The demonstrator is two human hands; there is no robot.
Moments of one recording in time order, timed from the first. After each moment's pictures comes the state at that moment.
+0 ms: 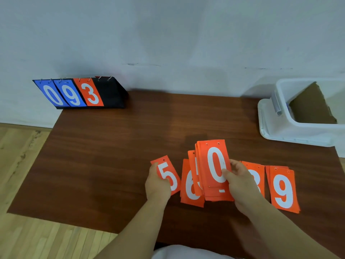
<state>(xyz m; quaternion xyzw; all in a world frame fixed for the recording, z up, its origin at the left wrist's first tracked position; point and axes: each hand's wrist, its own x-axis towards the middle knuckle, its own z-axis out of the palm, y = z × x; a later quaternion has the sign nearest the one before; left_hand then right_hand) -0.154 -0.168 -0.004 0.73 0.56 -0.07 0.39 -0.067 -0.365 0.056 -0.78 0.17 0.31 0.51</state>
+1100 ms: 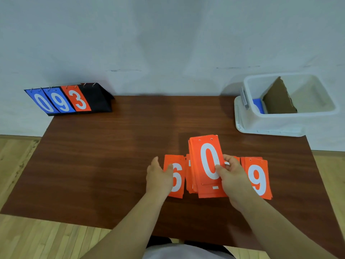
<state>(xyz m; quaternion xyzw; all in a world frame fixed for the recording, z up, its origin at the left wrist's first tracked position) -0.135 -0.243 0.031 0.76 0.49 -0.08 0.42 -0.066 -0.438 0.069 -0.78 0.13 0.28 0.55</state>
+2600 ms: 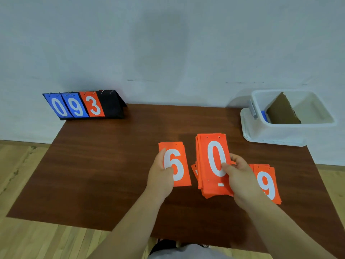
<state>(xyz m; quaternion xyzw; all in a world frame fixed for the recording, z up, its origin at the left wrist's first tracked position) -0.164 -0.197 0.084 0.72 0.41 0.00 0.56 -0.092 -0.395 0.119 -0.73 0.16 0.24 0.62</state>
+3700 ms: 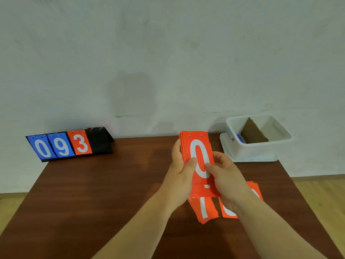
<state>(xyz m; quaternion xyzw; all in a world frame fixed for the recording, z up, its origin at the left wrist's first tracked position) -0.141 -0.217 0.184 0.69 0.08 0.01 0.72 -0.109 -0.358 0.197 -0.69 0.07 0.17 0.70</state>
